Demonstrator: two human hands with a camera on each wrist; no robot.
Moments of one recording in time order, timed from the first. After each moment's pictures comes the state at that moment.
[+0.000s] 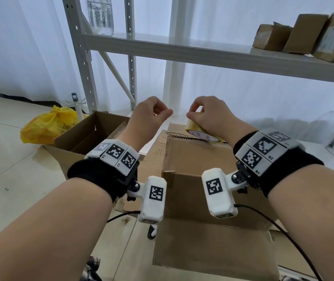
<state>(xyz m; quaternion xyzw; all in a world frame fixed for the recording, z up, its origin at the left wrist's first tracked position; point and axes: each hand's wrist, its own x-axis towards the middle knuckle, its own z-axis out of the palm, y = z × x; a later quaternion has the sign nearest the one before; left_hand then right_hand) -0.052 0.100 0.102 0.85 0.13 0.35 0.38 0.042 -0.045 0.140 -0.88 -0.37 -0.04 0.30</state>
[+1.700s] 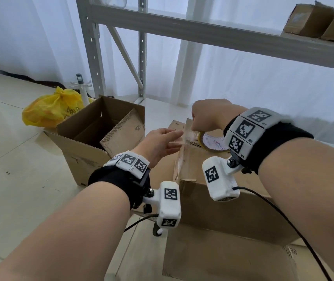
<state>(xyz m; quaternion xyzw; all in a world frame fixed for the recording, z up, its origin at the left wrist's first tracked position) -0.034 0.128 0.018 0.58 0.21 0.12 0.78 0.056 0.033 0.125 -0.90 -0.41 0.02 -0.13</state>
